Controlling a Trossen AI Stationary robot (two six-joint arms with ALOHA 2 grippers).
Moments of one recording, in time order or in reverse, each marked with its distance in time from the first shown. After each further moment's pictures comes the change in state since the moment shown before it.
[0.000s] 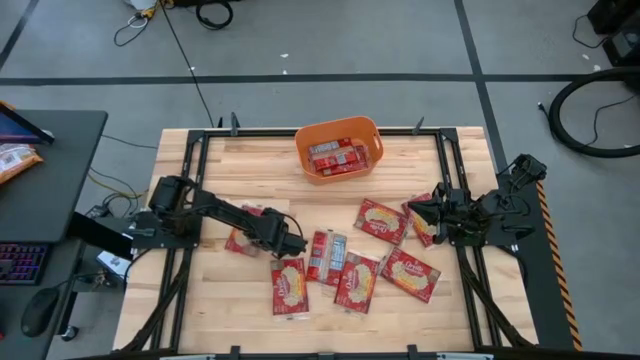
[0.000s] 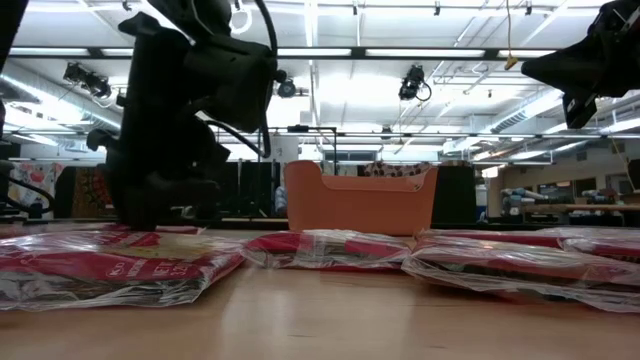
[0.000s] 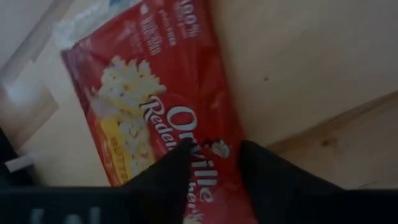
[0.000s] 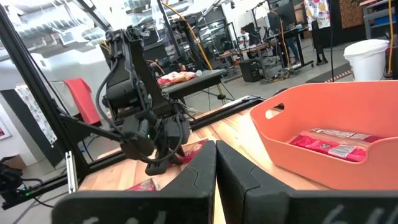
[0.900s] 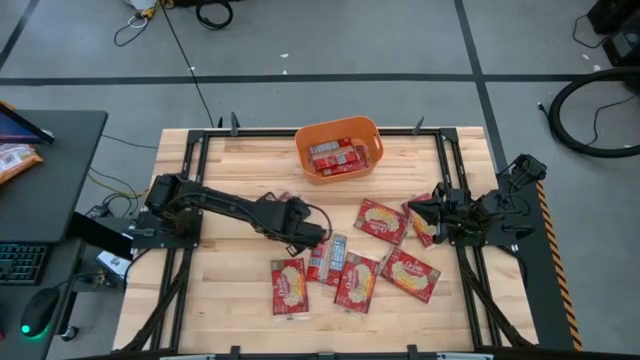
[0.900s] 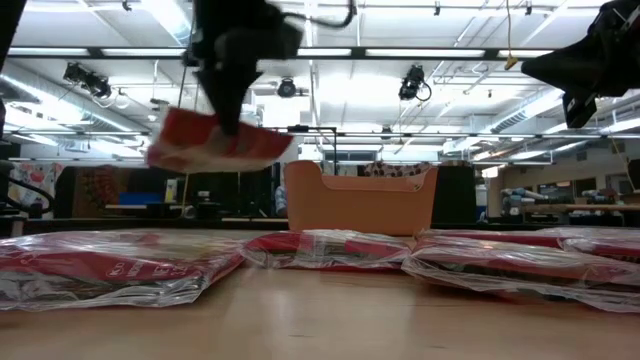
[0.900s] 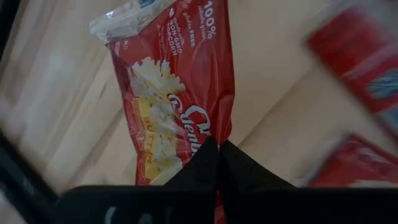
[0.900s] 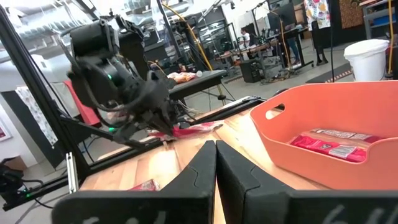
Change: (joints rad) left arm 0.009 -0.045 0.478 -0.253 -0.175 0.387; right arm 0.000 0.000 0.000 0.008 0.000 0.000
